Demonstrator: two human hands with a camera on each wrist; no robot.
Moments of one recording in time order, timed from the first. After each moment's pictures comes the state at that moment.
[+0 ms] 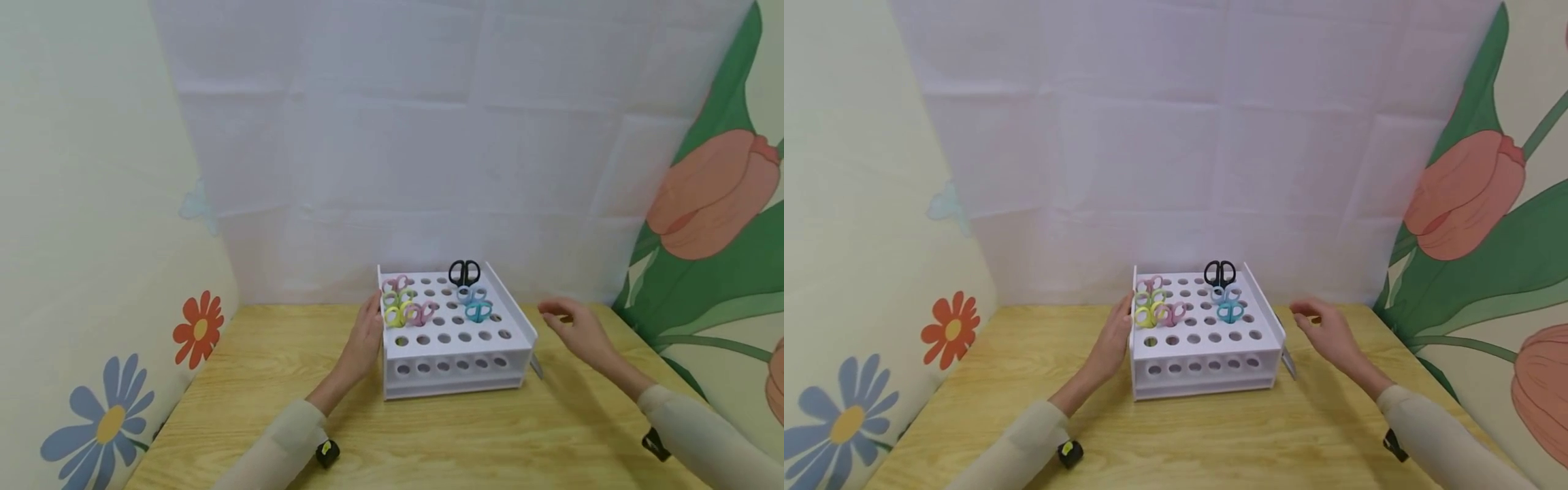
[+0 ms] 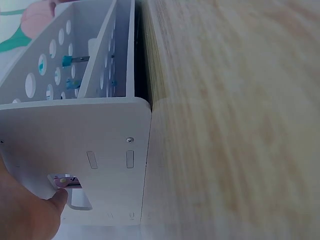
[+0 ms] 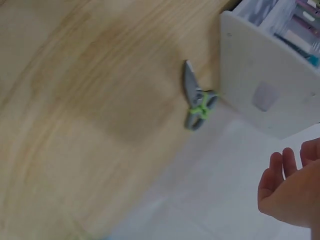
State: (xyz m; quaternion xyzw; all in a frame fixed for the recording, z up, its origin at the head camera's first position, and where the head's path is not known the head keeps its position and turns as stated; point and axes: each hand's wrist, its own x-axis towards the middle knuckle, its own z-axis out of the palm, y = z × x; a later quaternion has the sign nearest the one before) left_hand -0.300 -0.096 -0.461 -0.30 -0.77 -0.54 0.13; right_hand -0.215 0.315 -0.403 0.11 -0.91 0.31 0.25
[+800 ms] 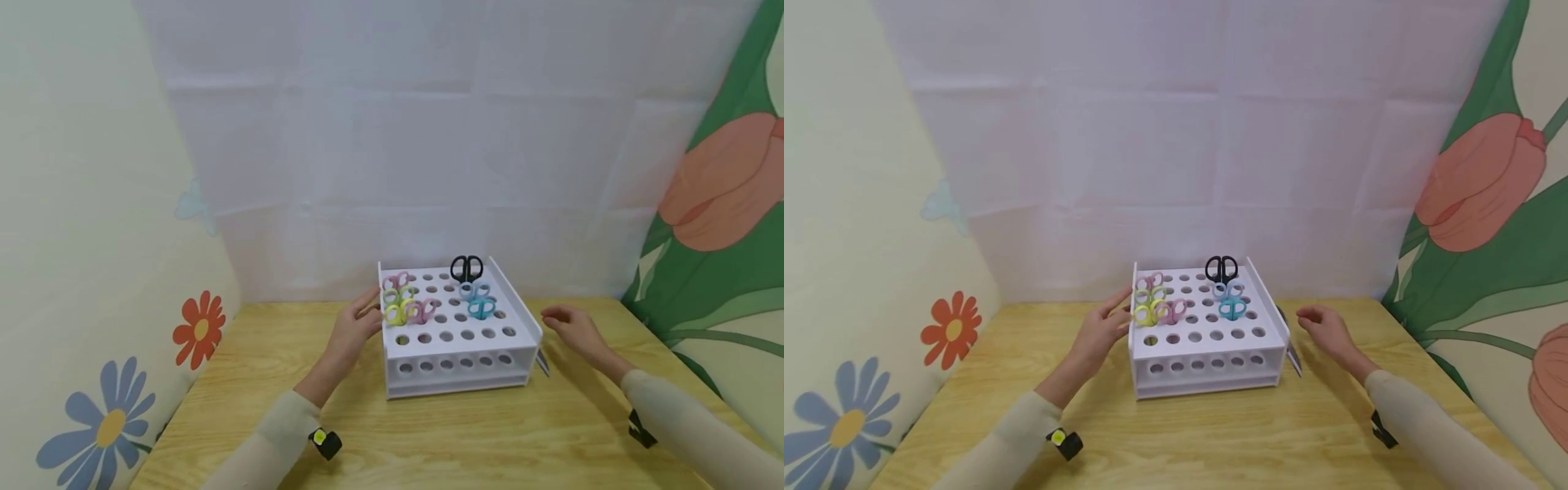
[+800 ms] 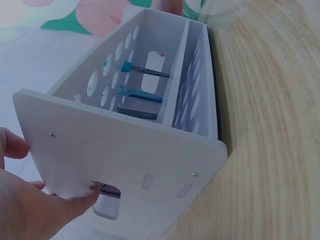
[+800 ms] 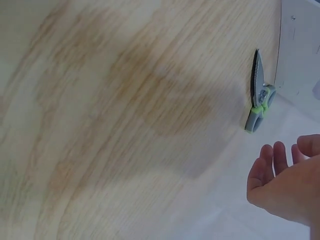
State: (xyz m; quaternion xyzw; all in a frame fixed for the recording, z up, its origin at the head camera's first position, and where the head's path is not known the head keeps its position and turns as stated) left_hand -0.300 -0.102 -0.428 -0.16 -0.62 -0.77 -0.03; right_hand -0.252 0.344 -0.451 0.01 -0.91 0.38 0.14
